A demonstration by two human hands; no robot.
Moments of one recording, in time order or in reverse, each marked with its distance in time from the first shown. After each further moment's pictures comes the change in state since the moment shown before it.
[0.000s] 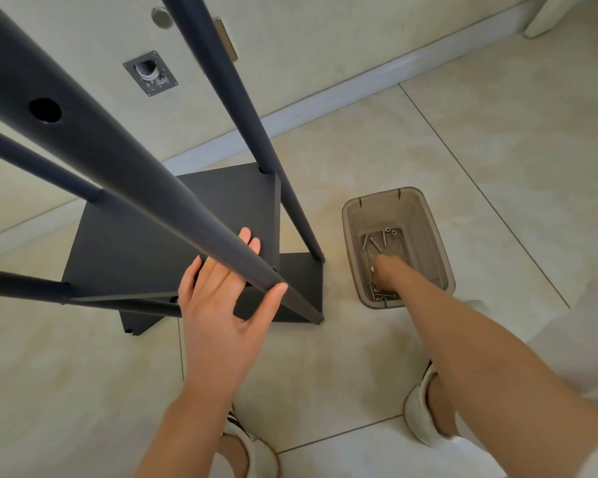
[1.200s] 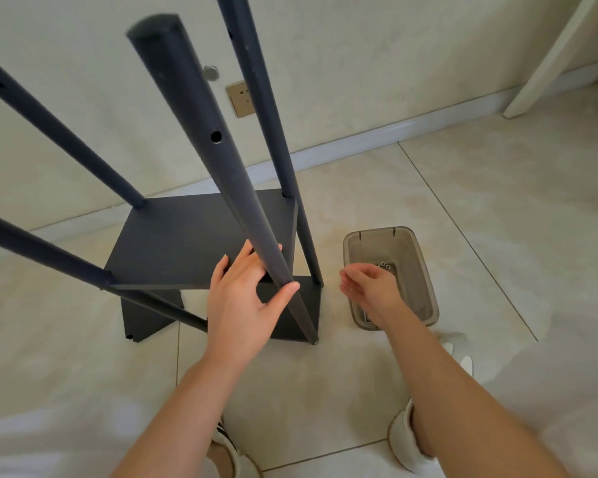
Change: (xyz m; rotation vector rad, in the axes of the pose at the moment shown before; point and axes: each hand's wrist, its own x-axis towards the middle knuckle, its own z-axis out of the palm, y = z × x) left_hand 0.009 0.020 -0.015 0.008 -0.056 -0.108; right_hand -0.107 -0.051 -0.027 1.627 0.175 -0.109
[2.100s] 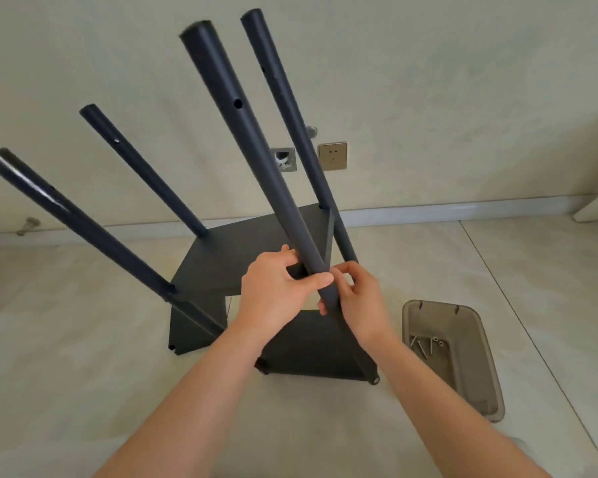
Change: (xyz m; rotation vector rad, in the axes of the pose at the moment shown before) left_hand 0.058 -0.035 -0.083 -0.258 -0.024 -0.374; right_hand -0.081 -0.059 0.169 -0.616 -0.280 -0.514
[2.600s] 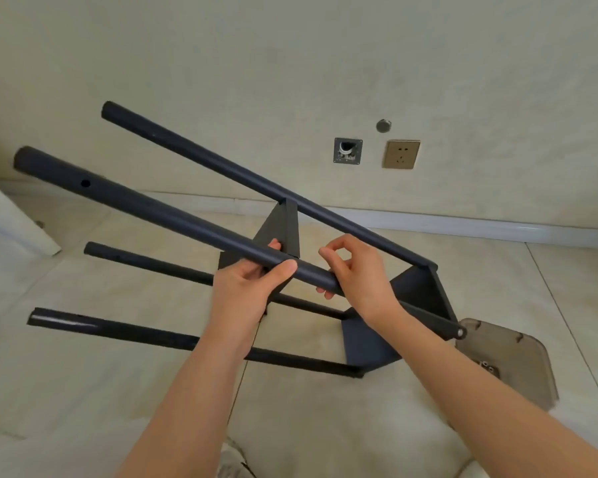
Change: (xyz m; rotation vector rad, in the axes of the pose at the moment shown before) left_hand -0.026 -0.099 -0.061 -0.621 0.278 -0.314; right_hand 0.017 -0.040 0.081 -0.187 -0.230 -0.237
